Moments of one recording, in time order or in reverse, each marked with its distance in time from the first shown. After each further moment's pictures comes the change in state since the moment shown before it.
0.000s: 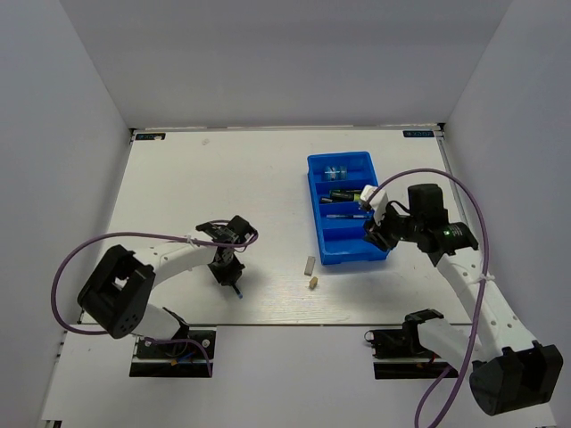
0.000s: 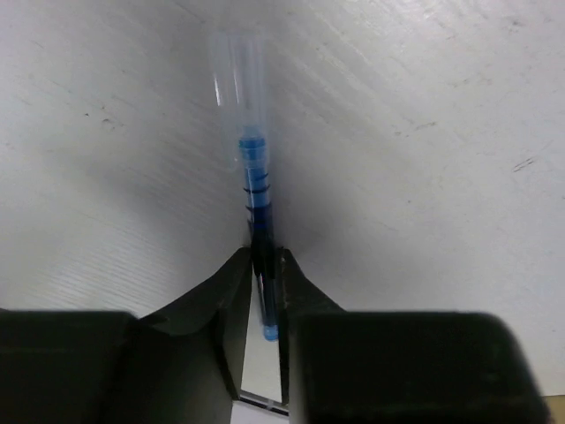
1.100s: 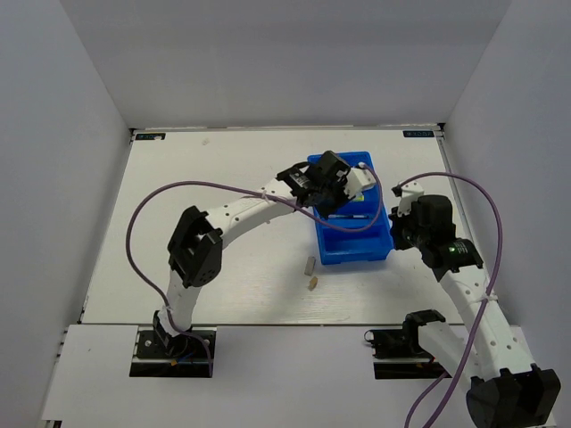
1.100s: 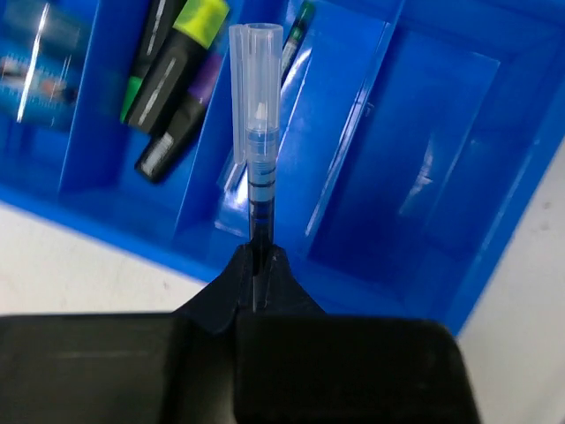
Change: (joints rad) left arm -0.254 0.588 1.102 0.154 0.292 1.469; right arm -0.059 -0.126 -0.107 0.081 0.439 0.562
